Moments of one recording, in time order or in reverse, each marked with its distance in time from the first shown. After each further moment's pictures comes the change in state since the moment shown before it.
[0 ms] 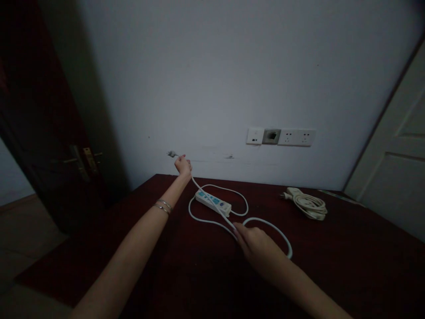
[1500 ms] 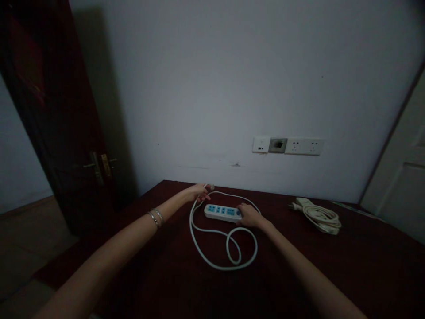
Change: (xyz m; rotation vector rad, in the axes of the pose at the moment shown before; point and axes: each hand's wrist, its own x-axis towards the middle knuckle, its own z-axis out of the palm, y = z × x) left_hand -0.031 -0.017 -0.044 1.085 -0.708 -0.415; right_hand 0.150 0.097 0.051 -0.041 -0.118 -0.007
